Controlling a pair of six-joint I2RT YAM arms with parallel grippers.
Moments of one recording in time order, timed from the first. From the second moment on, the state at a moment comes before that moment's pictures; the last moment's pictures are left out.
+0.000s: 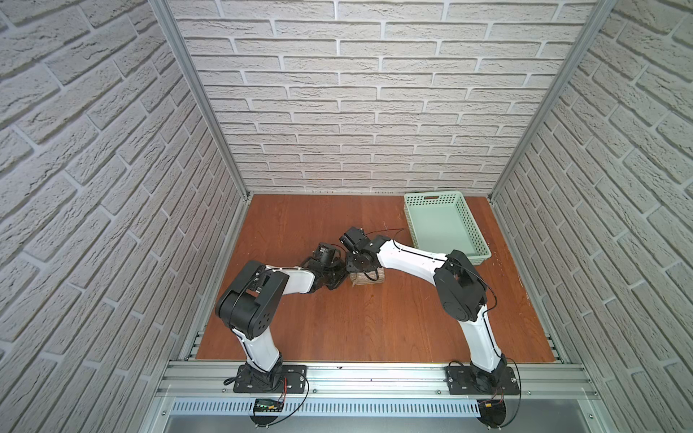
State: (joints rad) left arm -0.41 1.73 0.72 0.17 0.30 -1.18; right arm 0.87 2.16 1.68 -0.65 0.14 0.75
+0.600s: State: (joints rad) left arm -0.39 1.73 0.72 0.17 0.34 -1.16; right arm 0.87 2.15 1.64 -0.60 0.15 0.77
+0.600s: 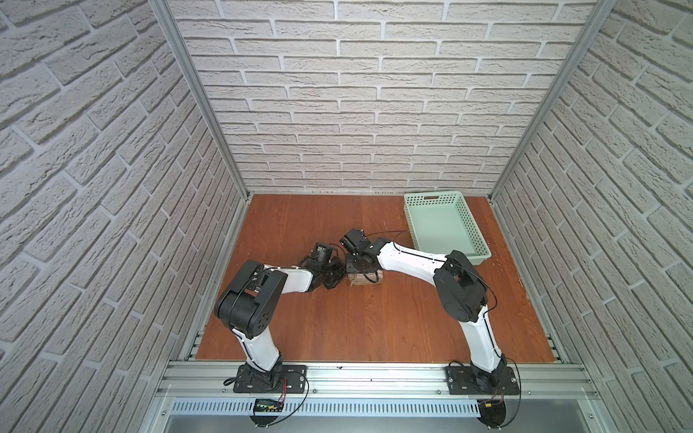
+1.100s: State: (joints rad) left arm -0.38 1.73 0.72 0.16 0.38 -1.16; right arm 0.87 2.14 1.58 -0.55 0.10 0.77
